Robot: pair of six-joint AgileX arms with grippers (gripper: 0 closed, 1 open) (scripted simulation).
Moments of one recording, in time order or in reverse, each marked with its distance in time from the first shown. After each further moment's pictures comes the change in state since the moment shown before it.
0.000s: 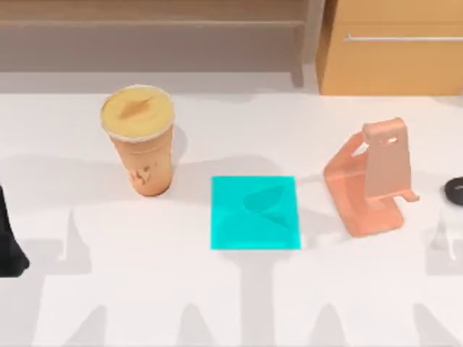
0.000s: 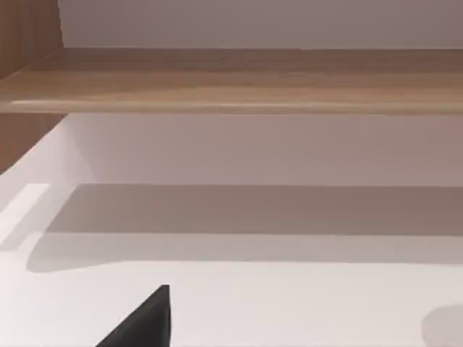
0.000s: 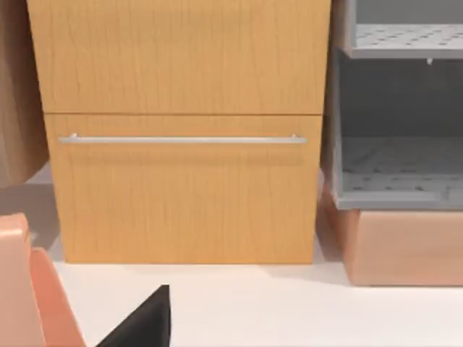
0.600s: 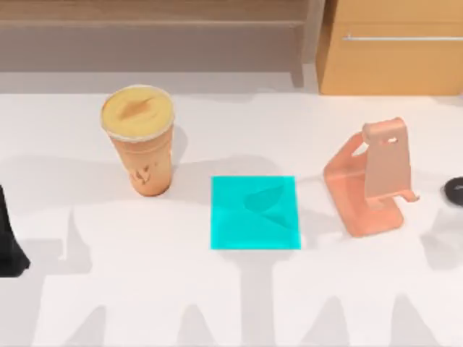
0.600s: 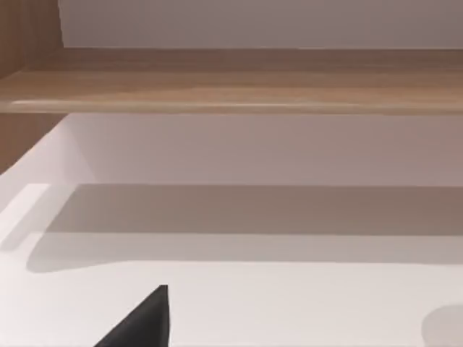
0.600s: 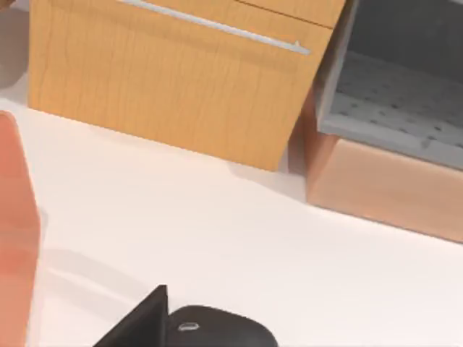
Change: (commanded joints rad) left arm 0.000 0.000 0.000 0.000 0.000 0.000; right arm -0.005 0.342 0.279 -0.205 0.000 -0.269
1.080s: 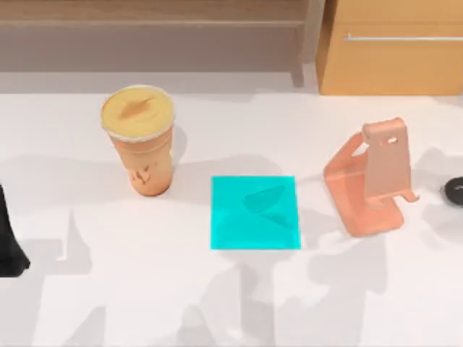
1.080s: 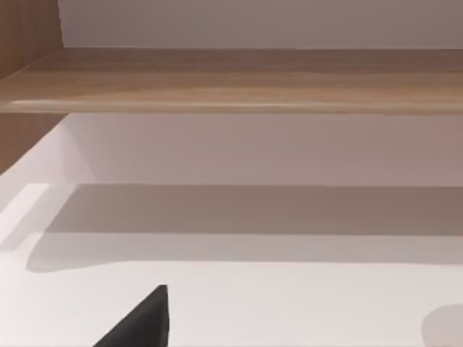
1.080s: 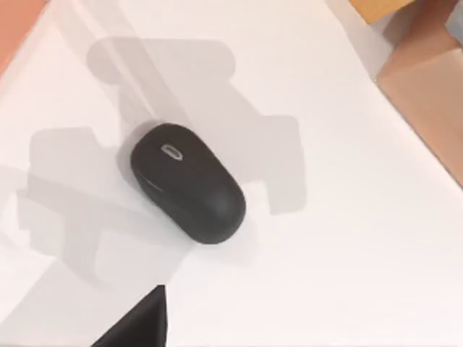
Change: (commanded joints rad) left arm 0.000 0.000 0.000 0.000 0.000 0.000; right arm -0.010 0.705 0.570 -0.417 0.000 -0.551
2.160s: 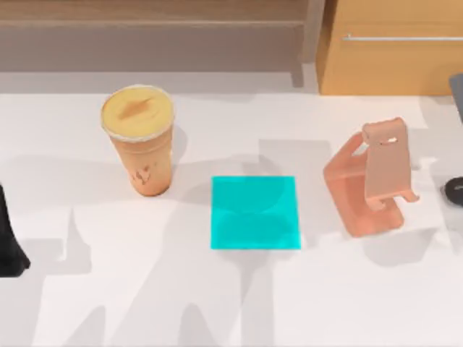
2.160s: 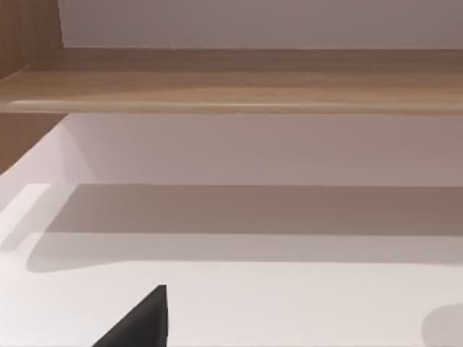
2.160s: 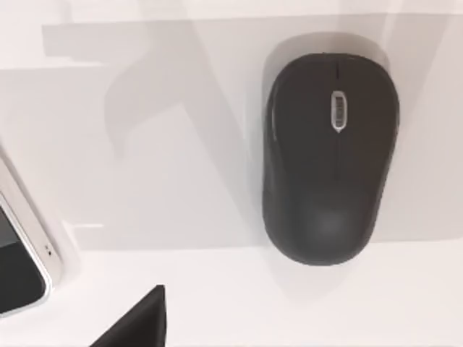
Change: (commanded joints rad) left arm 0.000 0.000 0.000 0.000 0.000 0.000; right arm -0.014 0.952 0.757 -0.551 0.001 -0.733
